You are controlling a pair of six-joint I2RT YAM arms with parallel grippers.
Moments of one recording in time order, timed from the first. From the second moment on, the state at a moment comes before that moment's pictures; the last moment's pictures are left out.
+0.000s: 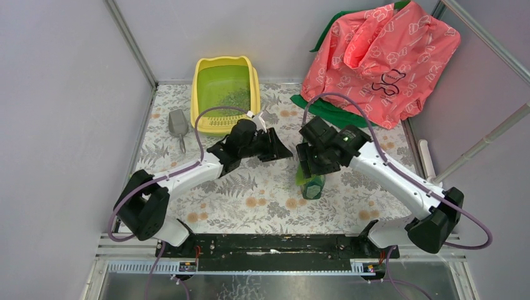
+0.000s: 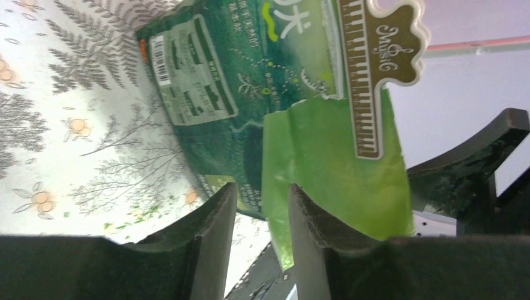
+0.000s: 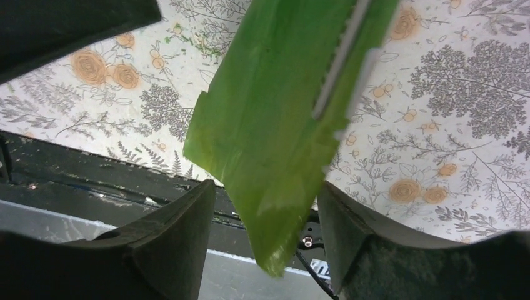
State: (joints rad) left arm -0.68 1.49 0.93 0.12 0.38 -0.88; right arm 0.77 1.35 1.37 -1.21 0.12 0.48
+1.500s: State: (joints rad) left arm -0.36 1.06 0.82 -0.21 0.17 -0.68; right arm 0.51 1.66 1.43 -0.46 0.14 0.21
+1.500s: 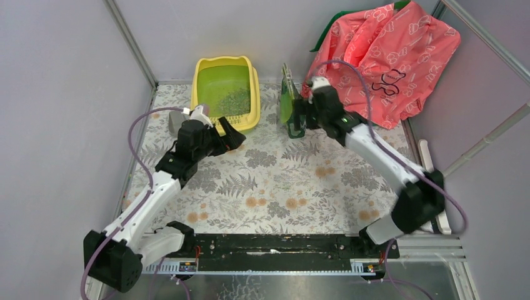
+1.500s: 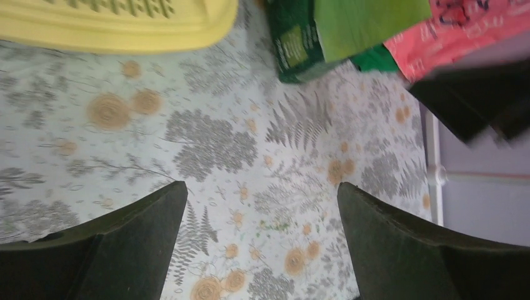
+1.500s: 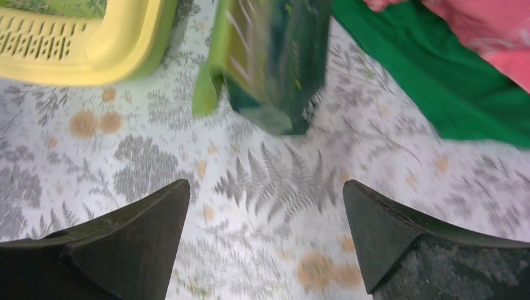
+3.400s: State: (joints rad) left arm -0.08 1.51 0.24 1.10 -0.27 -0.10; right arm 0.14 1.57 0.18 1.21 0.44 0.05
